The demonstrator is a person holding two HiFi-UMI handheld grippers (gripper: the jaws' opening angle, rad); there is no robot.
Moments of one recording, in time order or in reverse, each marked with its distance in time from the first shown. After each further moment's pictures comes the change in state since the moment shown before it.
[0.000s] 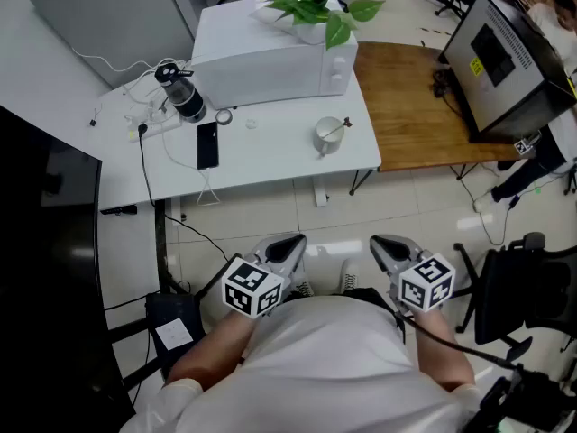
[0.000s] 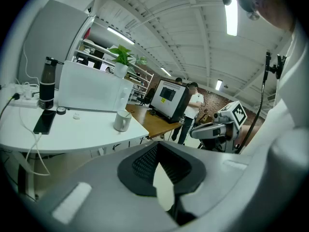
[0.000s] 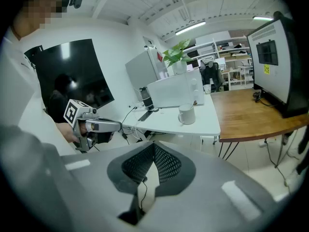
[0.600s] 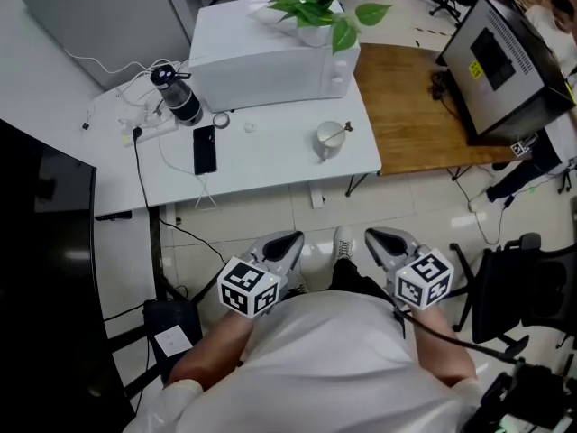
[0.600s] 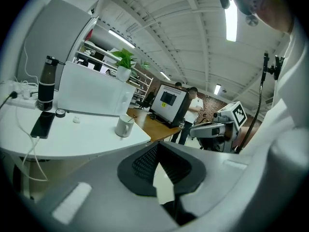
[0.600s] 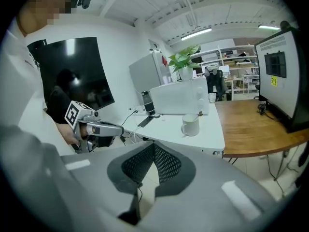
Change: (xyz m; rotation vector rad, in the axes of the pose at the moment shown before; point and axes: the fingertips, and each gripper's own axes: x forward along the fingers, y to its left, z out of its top) left arm 0.000 0.022 0.017 -0.011 -0.053 -0.017; right arm 0.023 0.008 0.036 -0.077 -0.043 0.001
